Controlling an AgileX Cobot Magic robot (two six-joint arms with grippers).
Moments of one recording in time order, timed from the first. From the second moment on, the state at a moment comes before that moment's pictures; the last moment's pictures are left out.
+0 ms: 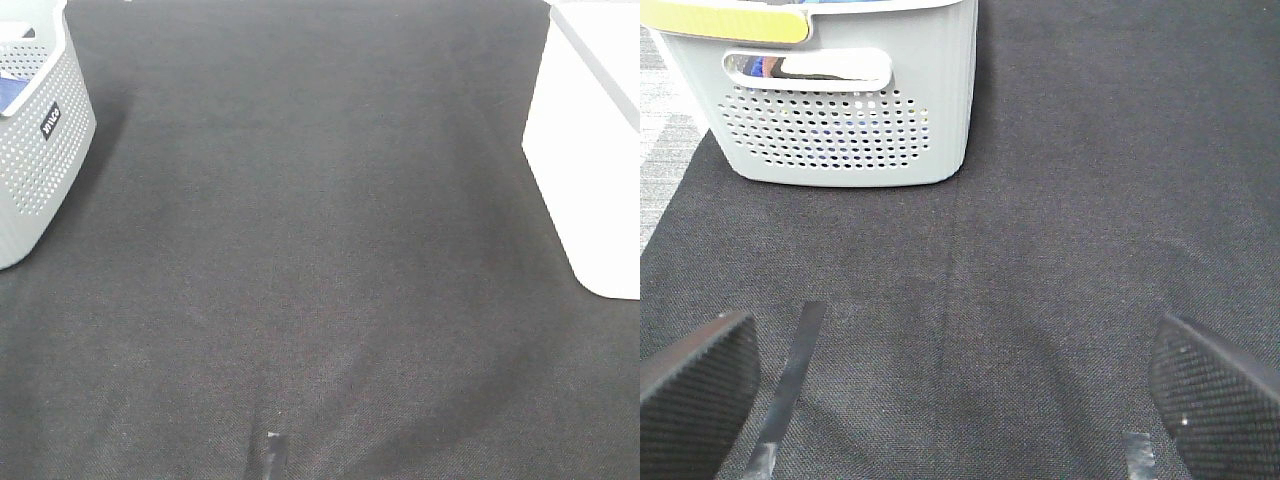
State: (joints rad) left arm -0.01 0.00 -0.49 0.06 1.05 -0.04; right arm 0.23 0.00 -0.54 -0.08 1.15 0.08
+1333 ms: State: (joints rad) left arm -0.01 0.00 -0.49 0.06 1.05 -0.04; right arm 0.04 0.00 -0.46 -0.05 1.12 0.06
